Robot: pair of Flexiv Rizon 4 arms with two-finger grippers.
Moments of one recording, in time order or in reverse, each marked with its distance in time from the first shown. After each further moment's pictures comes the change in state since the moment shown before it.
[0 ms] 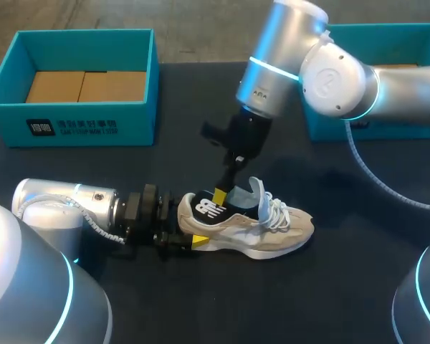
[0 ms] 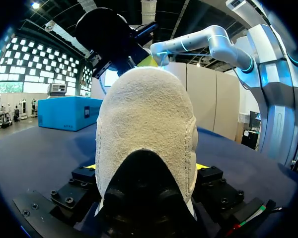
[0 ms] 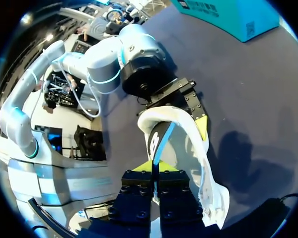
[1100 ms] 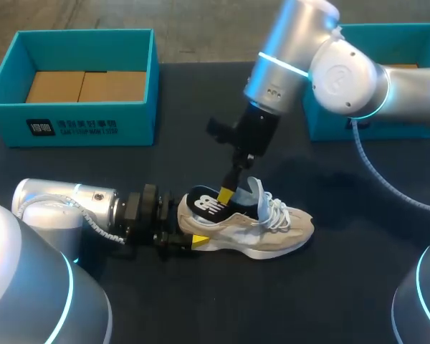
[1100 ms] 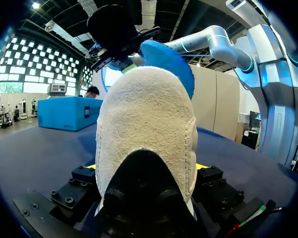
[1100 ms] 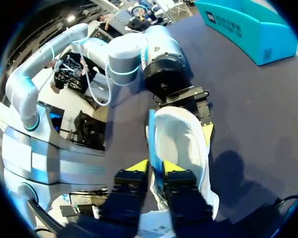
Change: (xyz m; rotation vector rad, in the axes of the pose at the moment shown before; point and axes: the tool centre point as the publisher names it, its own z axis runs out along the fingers) left arm 0.000 0.000 0.000 0.000 0.000 0.000; right arm 0.003 -0.007 -0.011 -0.023 0.014 -0.199
